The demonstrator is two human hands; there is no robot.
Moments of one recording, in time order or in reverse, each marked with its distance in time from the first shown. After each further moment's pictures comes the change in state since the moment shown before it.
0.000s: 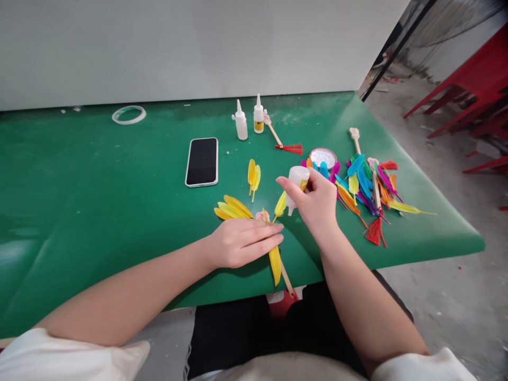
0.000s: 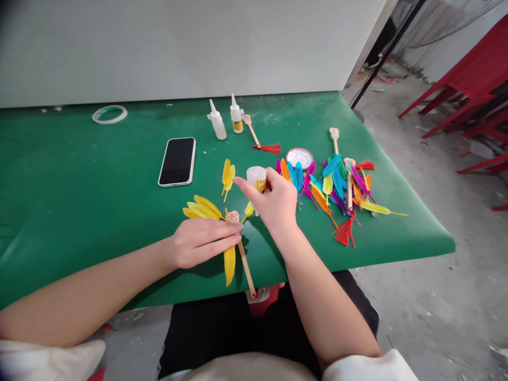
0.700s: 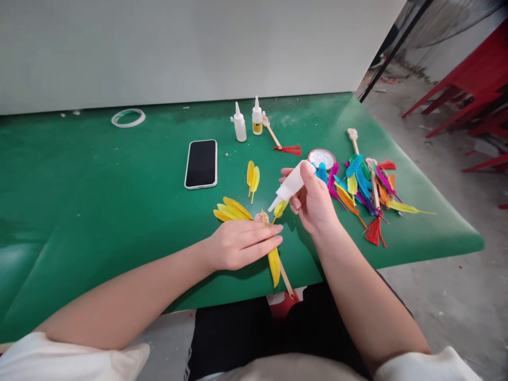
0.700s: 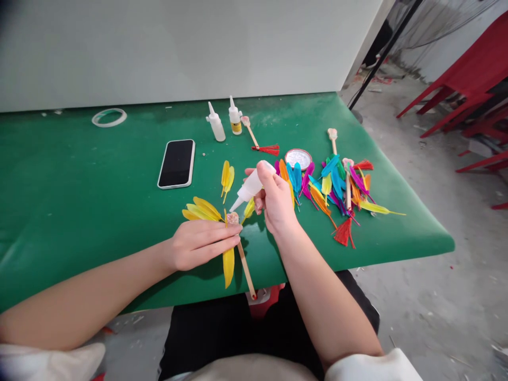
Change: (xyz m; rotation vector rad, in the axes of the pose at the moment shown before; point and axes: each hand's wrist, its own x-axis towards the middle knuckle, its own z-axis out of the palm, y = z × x) left_hand 0.004 0.000 -0.001 -0.021 0.025 0.011; right_hand 0.004 0.007 0.004 0.749 -0.265 0.384
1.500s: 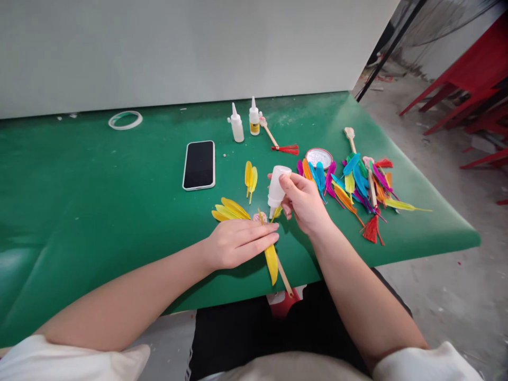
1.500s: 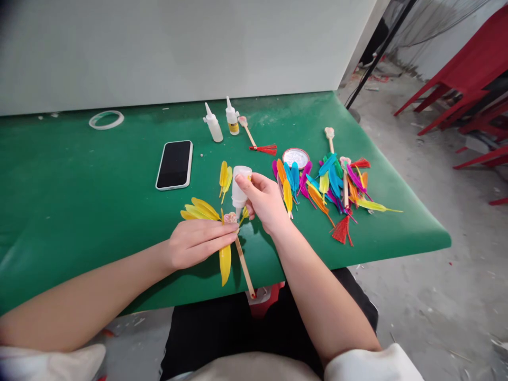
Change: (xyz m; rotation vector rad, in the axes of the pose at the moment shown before) left_hand -0.005 0.000 0.001 -0.014 0.003 -0.064; right_hand -0.003 0.000 0.004 -0.067 -0.124 0.013
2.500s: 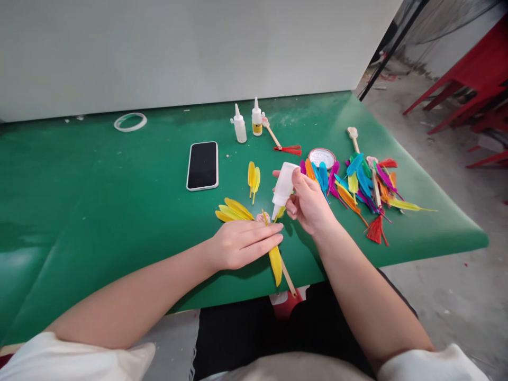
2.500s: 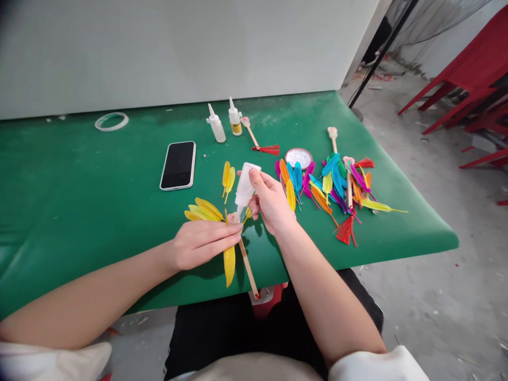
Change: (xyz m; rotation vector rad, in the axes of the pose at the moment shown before) left_hand 0.005 0.002 -0.002 0.018 0.000 0.034; right_hand 0.000 -0.001 -0.001 0.153 -0.014 0.089
